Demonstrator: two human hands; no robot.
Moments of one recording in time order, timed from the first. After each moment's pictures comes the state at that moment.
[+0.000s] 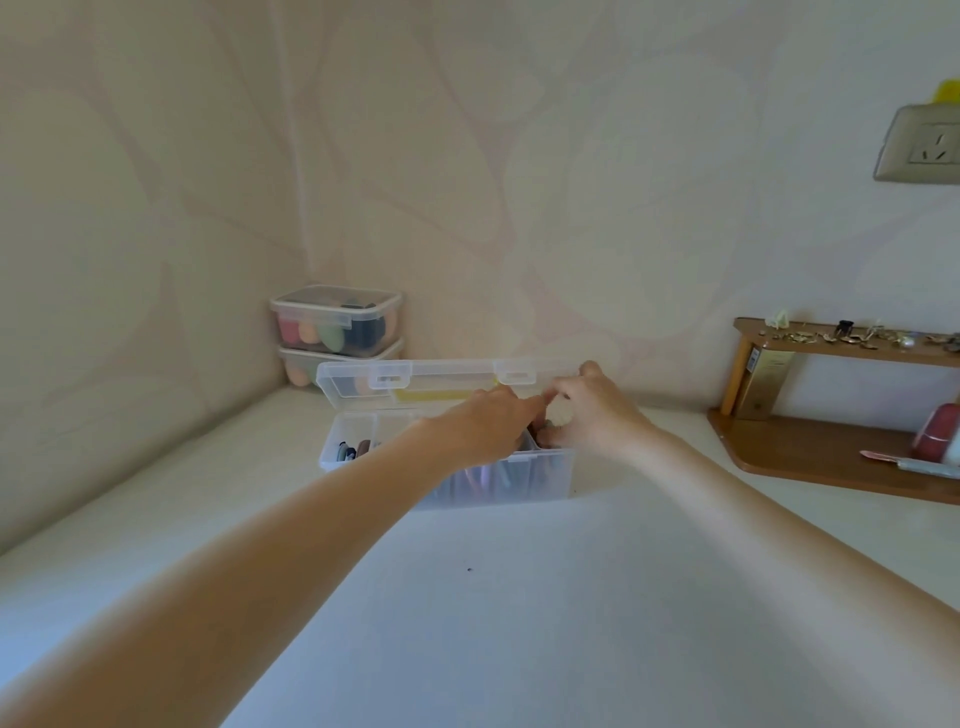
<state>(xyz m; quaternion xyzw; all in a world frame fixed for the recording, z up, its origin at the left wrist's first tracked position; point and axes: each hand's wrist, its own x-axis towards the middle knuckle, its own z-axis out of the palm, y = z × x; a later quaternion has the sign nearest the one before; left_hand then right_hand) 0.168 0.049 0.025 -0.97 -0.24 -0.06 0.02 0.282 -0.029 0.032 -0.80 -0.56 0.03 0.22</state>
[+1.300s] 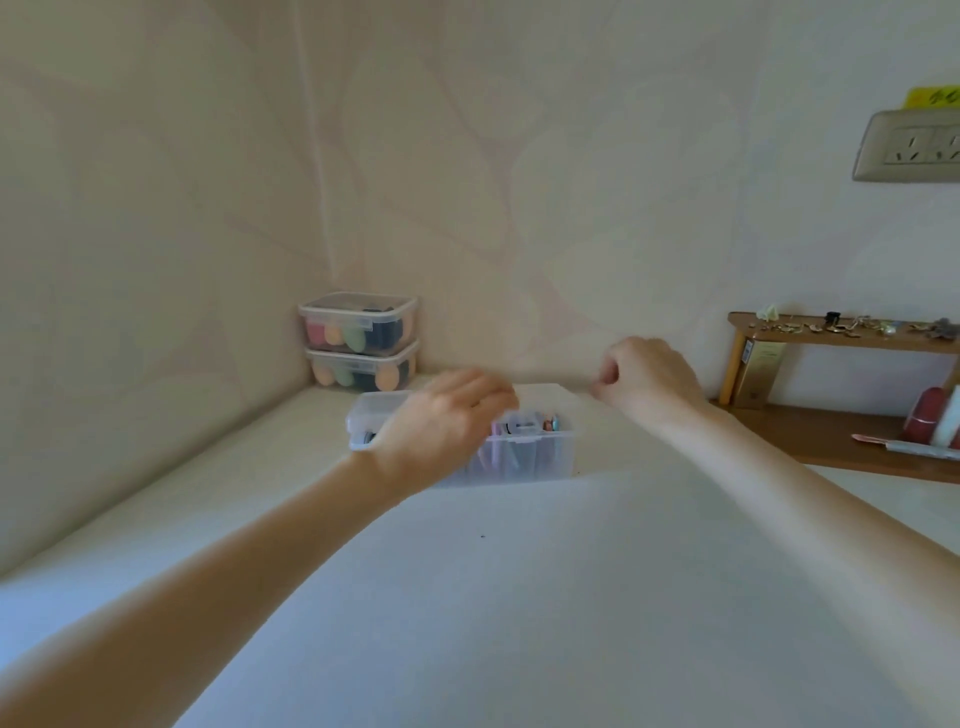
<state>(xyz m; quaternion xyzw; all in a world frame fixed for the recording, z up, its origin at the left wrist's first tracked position) 0.087 0.032 0.021 -0.91 -0.03 -0.37 0.21 0.276 -0.081 0.065 -0.83 -0.51 -0.08 0.22</state>
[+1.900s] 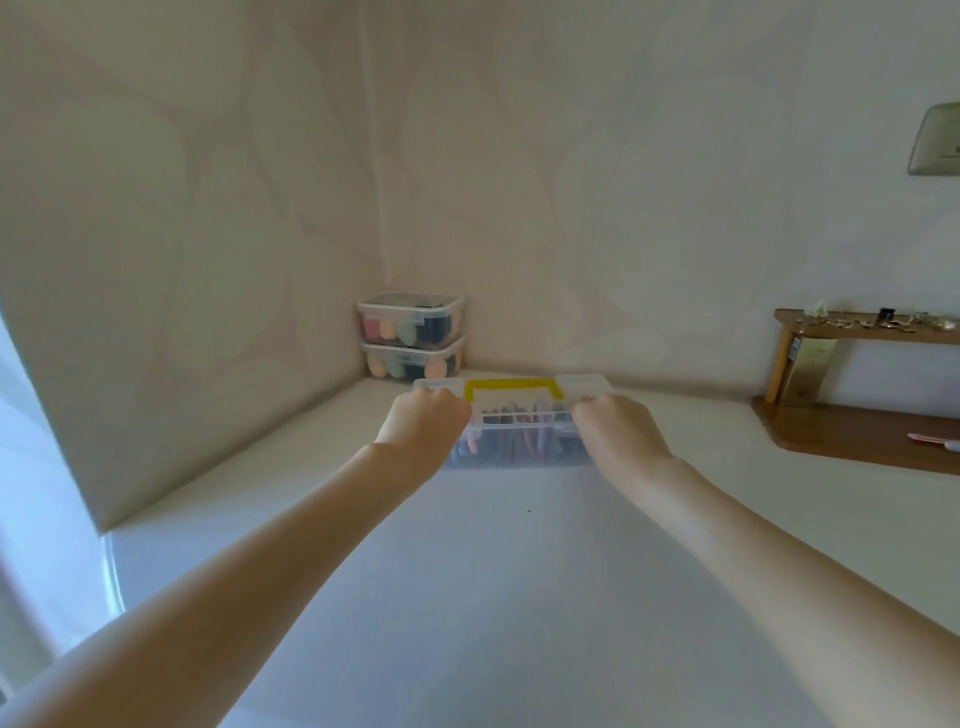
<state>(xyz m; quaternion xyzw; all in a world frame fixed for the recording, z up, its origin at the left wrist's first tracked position) 0.044 0.016 0.023 -0.86 -0.42 -0.04 0.27 0.206 -0.080 0.020 -0.76 -0.61 -0.22 -0.01</state>
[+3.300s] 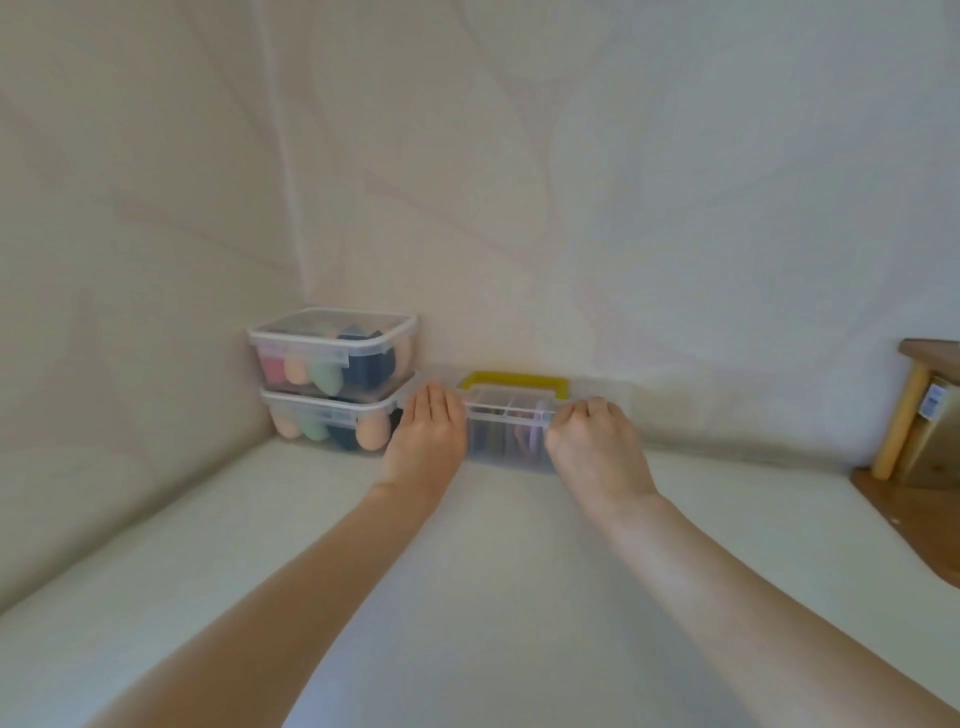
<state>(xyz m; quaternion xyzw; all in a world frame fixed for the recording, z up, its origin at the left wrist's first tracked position) 0.168 0.214 -0.031 -0.83 -0.39 -0.18 0.34 0.296 0.107 -0.018 -0.73 -0.57 -0.37 0.07</state>
